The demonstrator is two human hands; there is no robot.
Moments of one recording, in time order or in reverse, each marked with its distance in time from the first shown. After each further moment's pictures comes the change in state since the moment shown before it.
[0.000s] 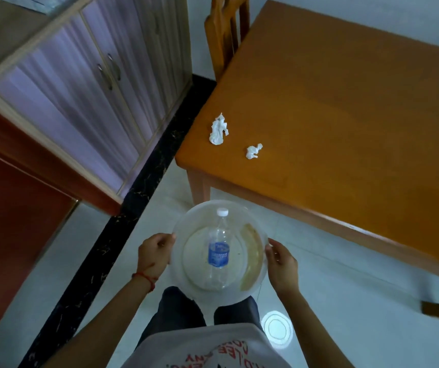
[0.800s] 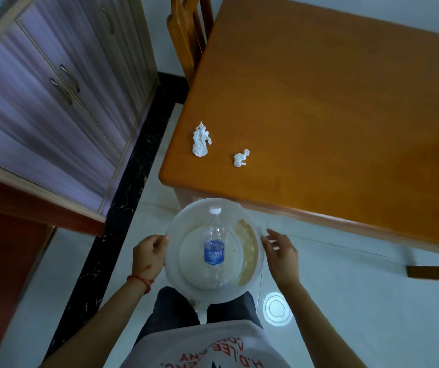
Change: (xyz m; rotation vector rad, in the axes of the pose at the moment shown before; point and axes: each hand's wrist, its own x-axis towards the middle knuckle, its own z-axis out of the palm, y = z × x) left_hand 0.068 0.016 -0.003 0.138 -0.100 0.115; right_hand 0.034 -0.022 0.015 -0.086 0.159 0.031
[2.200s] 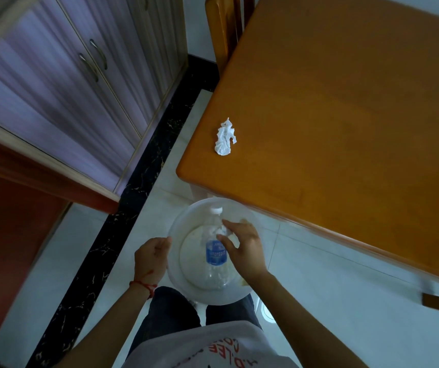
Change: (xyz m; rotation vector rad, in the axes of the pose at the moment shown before) left_hand -0.004 -0.011 0.000 -0.101 0.106 -0.127; right_hand 0.022 -0.053 0.067 -0.055 -0.293 -0.388
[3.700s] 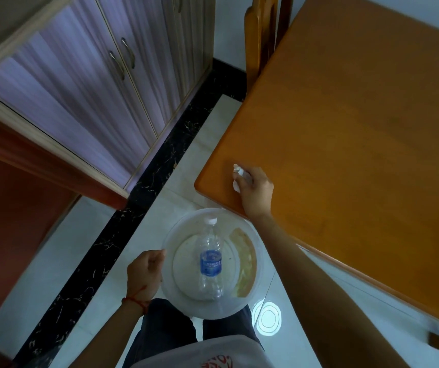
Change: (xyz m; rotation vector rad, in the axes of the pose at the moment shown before) left_hand 0.006 -0.007 -0.021 -0.047 0.100 -0.094; right_hand 0.154 -0.055 -0.012 0.133 0.229 -0.083
